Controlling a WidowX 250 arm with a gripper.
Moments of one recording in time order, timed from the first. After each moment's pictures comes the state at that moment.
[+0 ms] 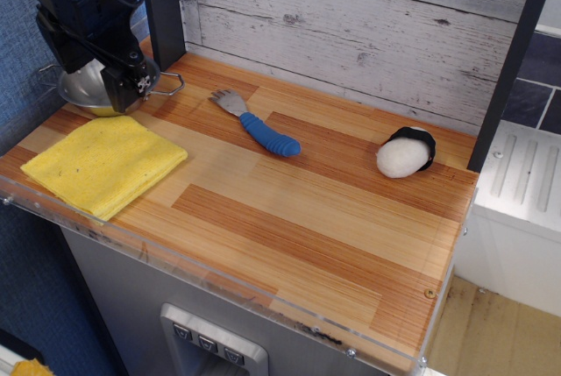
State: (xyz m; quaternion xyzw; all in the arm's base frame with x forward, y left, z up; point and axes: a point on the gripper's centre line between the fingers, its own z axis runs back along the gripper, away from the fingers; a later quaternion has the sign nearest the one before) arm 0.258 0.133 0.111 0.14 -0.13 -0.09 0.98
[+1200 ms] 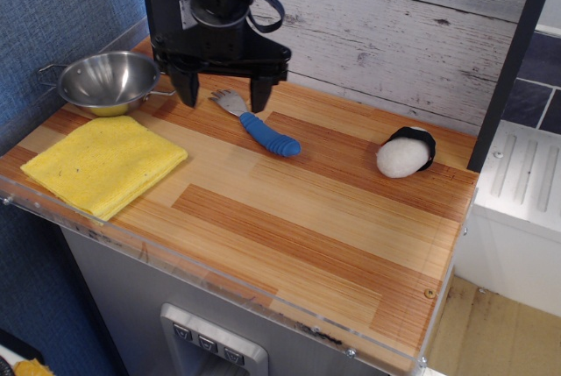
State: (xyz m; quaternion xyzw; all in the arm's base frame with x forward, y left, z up) arm 0.326 0.061 0.074 0.07 -0.18 0.24 0.95
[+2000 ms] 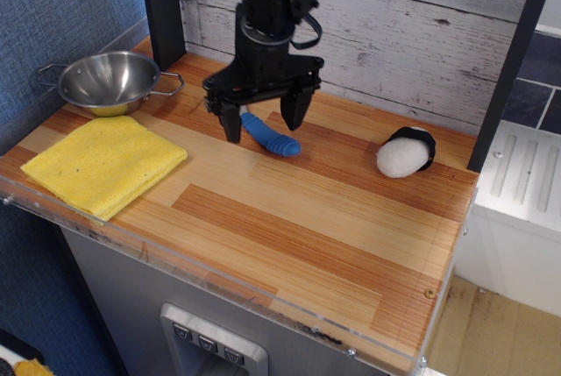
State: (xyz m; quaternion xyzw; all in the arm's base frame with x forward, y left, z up) arm 0.345 0.038 0.036 0.05 -0.10 0.43 0.90
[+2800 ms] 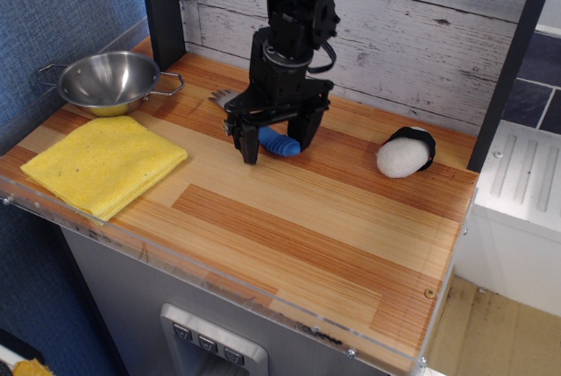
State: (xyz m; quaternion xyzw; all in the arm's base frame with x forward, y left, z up) arm 0.352 0.038 0.010 0.07 -0.07 0.46 0.88
